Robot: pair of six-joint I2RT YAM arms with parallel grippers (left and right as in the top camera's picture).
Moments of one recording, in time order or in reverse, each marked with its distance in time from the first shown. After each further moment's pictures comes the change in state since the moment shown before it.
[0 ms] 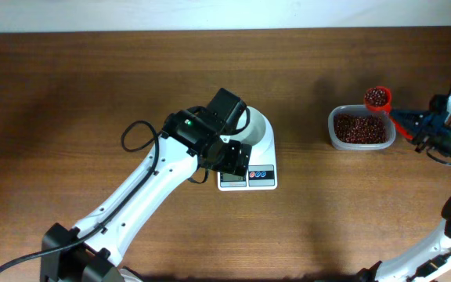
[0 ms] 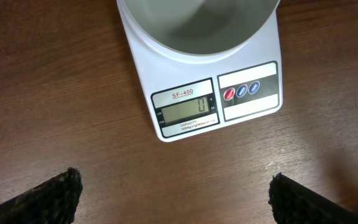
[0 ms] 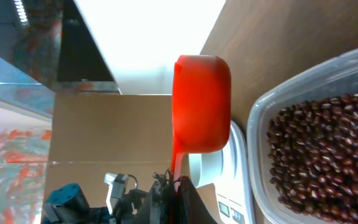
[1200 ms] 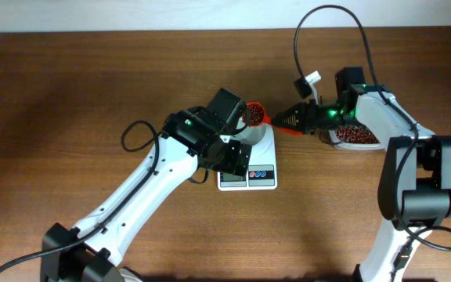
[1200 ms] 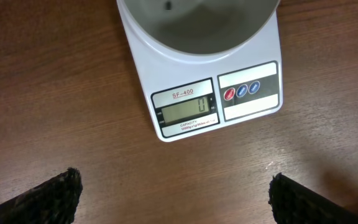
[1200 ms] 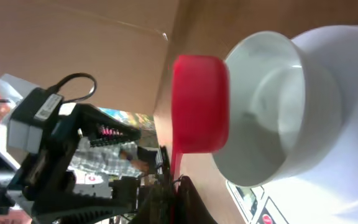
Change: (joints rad) left arm 0.000 0.000 0.000 0.000 0.000 0.000; right arm 0.700 0.002 -0.006 0.303 0.101 0.111
